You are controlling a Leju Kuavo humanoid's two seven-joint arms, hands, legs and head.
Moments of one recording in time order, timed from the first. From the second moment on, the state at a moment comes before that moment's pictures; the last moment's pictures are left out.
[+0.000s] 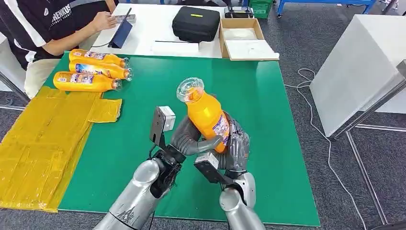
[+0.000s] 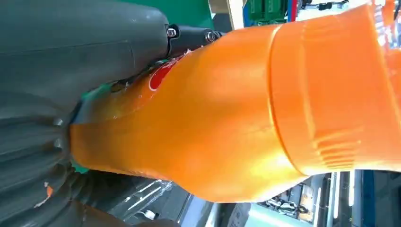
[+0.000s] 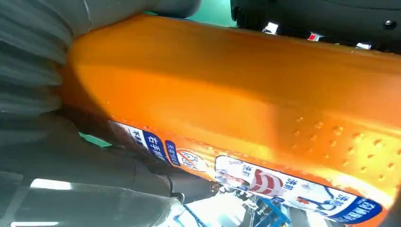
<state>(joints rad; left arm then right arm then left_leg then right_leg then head) -0.39 -0.27 -0.38 -1.17 0.18 -0.22 -0.22 -0.24 0.35 0.29 -0.93 0.87 -0.66 -0.55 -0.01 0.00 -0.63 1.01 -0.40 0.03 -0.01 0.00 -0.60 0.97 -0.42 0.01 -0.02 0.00</state>
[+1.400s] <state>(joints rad) -0.41 -0.28 -0.38 -1.13 0.21 -0.21 -0.23 -0.25 0.35 0.36 -0.91 0.89 -0.66 -0.44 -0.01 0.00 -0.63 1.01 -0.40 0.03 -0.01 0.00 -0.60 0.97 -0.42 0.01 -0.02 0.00</state>
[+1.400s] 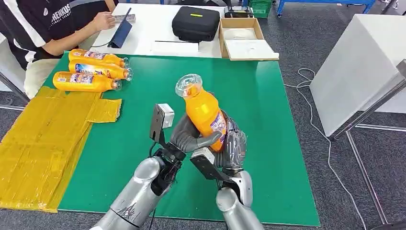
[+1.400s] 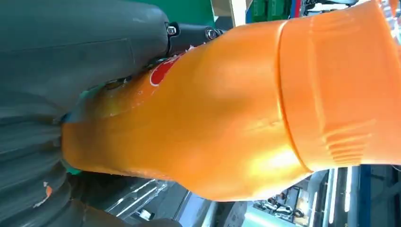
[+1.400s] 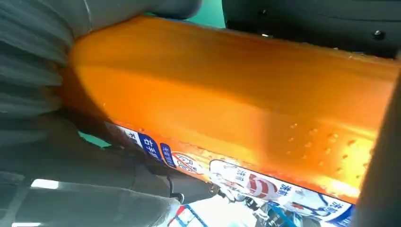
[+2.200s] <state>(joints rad) -0.44 -0.30 -0.36 -1.06 0.19 -0.14 -0.26 -0.24 0.35 0.38 -0.93 1.11 -0.66 -0.34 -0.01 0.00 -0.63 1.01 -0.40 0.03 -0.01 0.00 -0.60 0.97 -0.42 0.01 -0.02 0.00</state>
